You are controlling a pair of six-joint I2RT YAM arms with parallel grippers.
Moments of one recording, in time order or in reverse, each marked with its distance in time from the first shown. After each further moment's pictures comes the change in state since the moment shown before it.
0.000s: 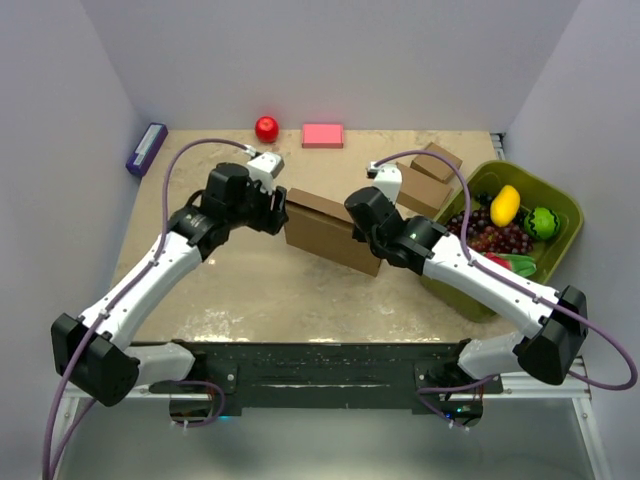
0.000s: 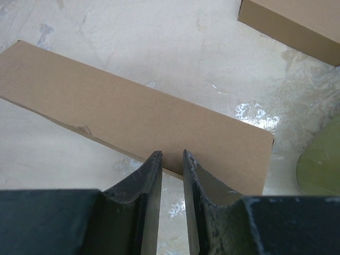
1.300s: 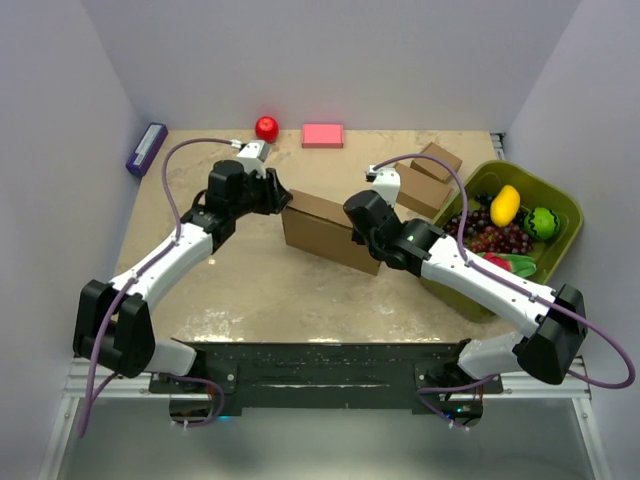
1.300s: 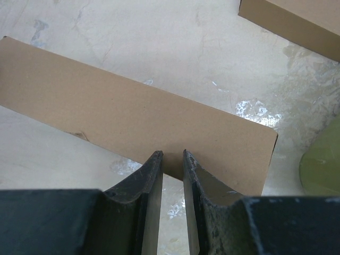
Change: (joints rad) left arm 0.121 0.161 -0.113 0.440 0.109 -0.233; right arm 0.000 0.004 -0.037 0.030 0.000 0.008
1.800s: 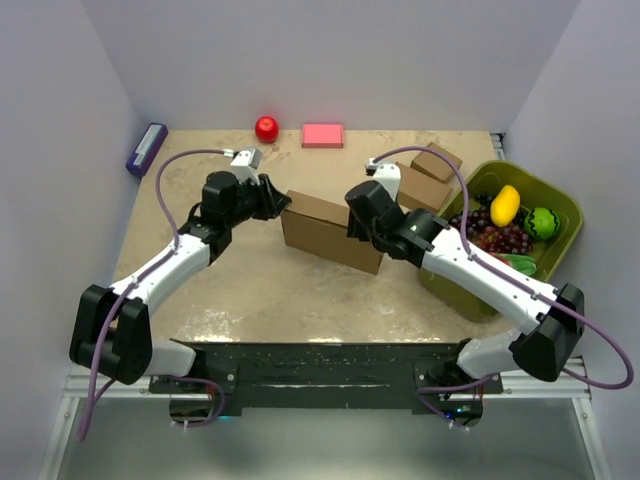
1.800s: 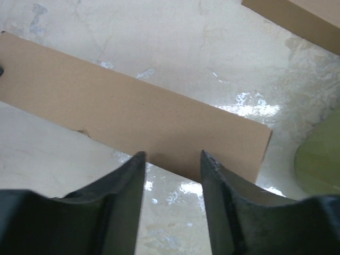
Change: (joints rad) left arm 0.023 -0.046 -0.149 0.187 0.064 -0.082; right arm -0.015 0.015 0.071 -0.081 -0.060 -0.008
